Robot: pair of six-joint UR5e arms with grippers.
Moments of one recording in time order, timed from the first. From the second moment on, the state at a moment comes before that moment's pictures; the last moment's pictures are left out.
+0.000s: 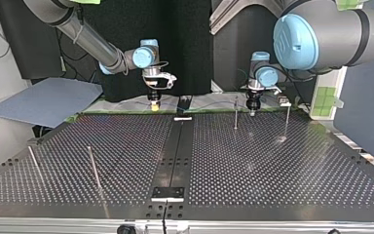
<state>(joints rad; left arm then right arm) 0.04 -2.43 -1.89 -2.14 -1.51 -1.77 2.18 -0.61 1.55 -0.91 1.76 1.60</state>
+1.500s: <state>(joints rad) 0.03 -2.24 -2.20 -2.14 -1.39 -1.64 2.19 -0.61 1.55 -0.88 1.76 1.60</state>
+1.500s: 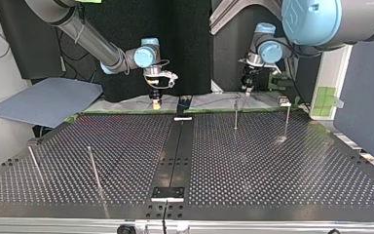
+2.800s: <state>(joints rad) -0.01 -2.24 -2.27 -1.88 -1.36 -1.68 2.19 -0.61 1.55 -0.89 1.76 1.60</state>
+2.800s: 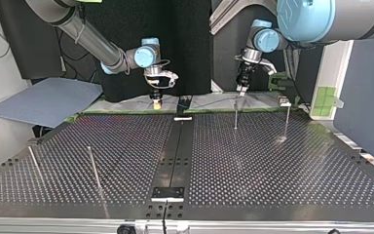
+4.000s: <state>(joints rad) -0.03 -2.24 -2.27 -1.89 -1.36 -1.68 2.19 -0.61 1.55 -0.88 1.76 1.60</state>
